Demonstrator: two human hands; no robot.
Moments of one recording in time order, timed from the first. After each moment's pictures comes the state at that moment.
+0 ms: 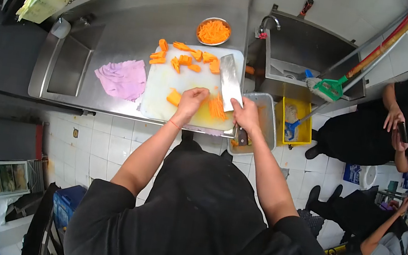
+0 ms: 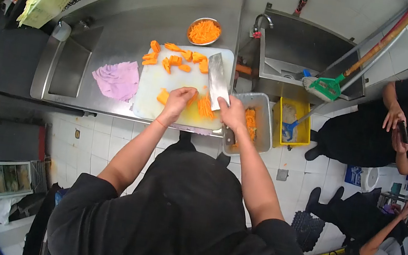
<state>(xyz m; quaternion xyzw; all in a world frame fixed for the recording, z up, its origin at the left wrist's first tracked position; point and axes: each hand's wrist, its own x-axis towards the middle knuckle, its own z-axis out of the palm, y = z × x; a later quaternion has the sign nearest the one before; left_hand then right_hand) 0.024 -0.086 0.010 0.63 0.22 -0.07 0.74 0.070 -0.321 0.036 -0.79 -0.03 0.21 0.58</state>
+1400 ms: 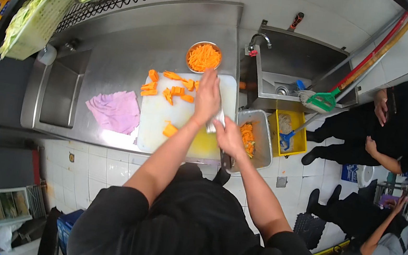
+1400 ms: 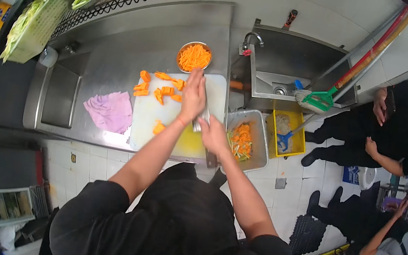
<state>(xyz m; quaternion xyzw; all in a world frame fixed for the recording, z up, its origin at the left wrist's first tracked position) 0.164 -0.121 0.052 0.86 0.03 0.27 0.43 0.084 -0.266 0.055 -0.84 -0.08 0.18 0.51</state>
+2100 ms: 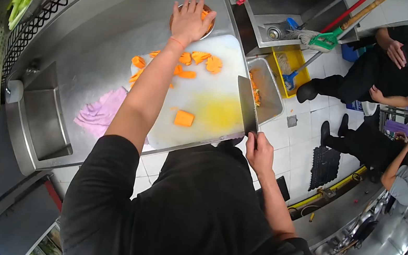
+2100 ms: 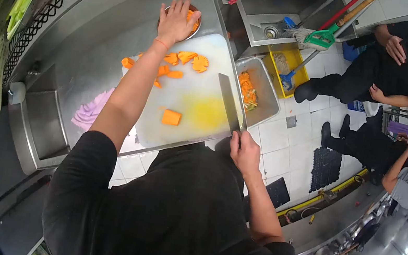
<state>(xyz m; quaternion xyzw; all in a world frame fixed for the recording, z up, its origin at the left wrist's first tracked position) 0.331 -0.017 0.006 0.98 -0.13 0.09 0.11 -0.059 -0.267 0.068 -0.92 0.06 -0.02 0.38</state>
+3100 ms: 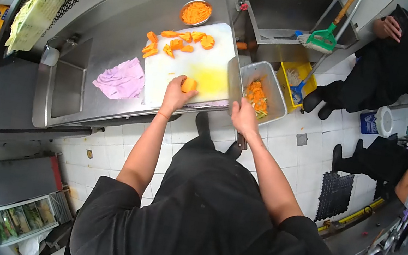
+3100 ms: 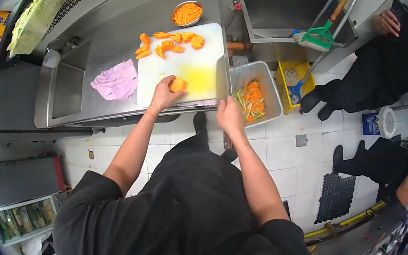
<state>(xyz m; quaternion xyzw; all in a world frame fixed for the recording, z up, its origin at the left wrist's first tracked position) -0.032 -0.027 0.019 0.94 0.05 -0.02 0.34 -0.077 -0.314 0.002 -0.90 0.02 0.02 0.43</state>
